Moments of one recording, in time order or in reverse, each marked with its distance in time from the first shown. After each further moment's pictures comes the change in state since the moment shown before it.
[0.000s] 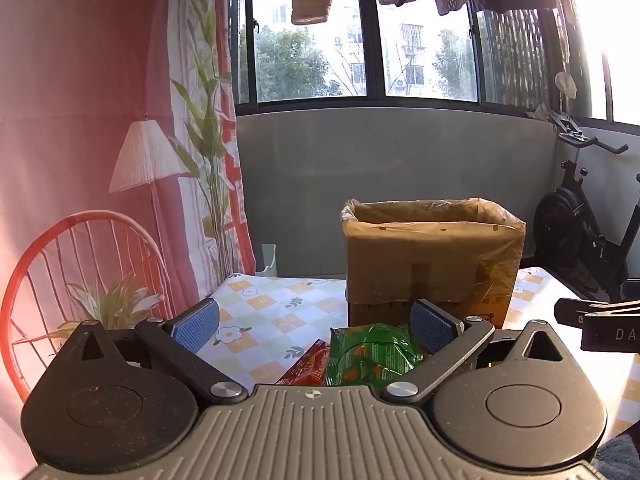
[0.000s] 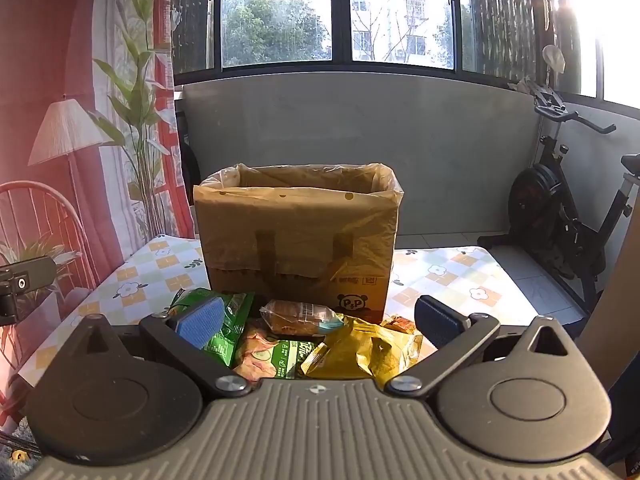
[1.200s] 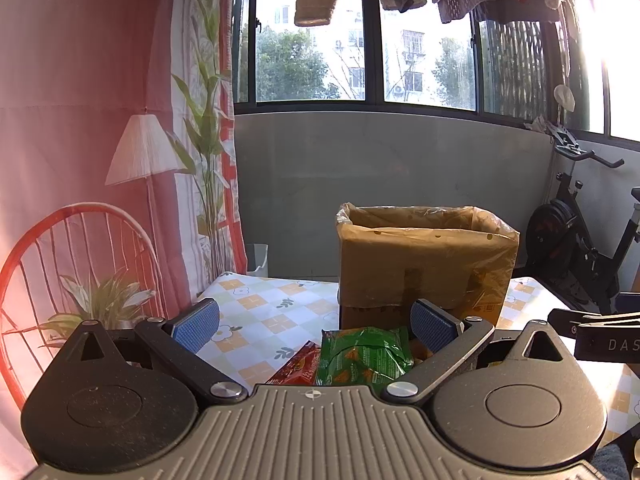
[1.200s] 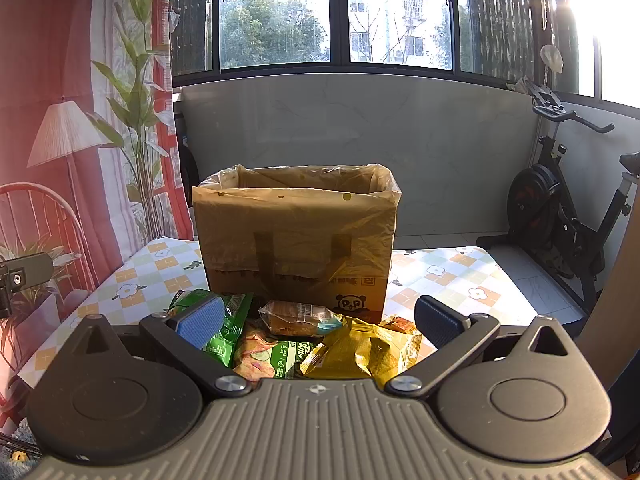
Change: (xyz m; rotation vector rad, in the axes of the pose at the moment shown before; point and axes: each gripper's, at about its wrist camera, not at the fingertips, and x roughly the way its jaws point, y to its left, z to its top) left arm 0.001 0.004 -0.006 -0.040 -0.013 -0.029; right arm -0.002 0.000 -0.001 0.003 -0.006 -0.001
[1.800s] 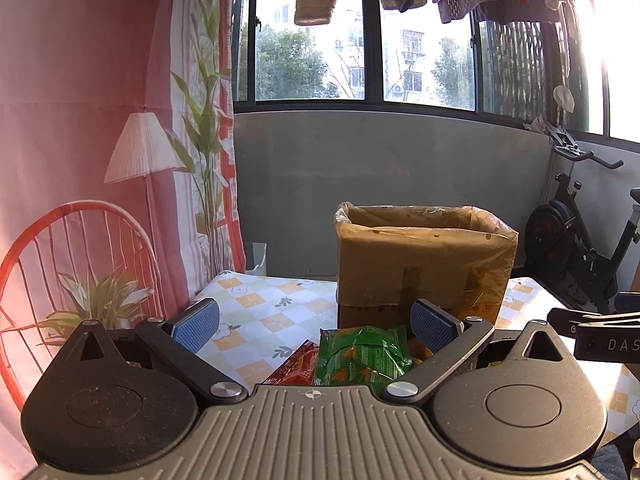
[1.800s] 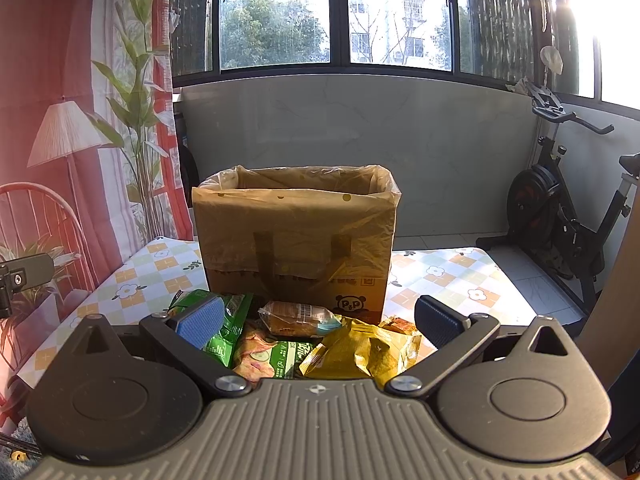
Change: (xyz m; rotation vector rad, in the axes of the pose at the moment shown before) left arm 0.000 -0.001 0.000 -0.004 0.004 -0.001; right arm -0.001 0.000 0.000 0.000 0.000 0.000
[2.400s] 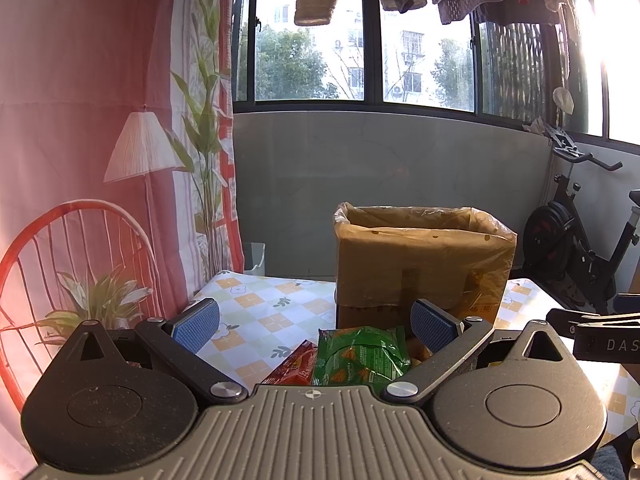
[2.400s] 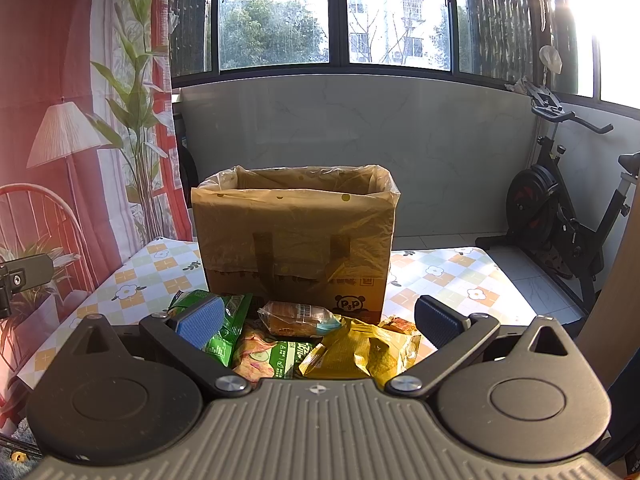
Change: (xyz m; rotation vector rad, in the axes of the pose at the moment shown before) left arm -0.001 0.001 0.000 -0.005 -0.002 -0.006; right arm 0.000 -0.001 0.001 0.002 -0.002 0.000
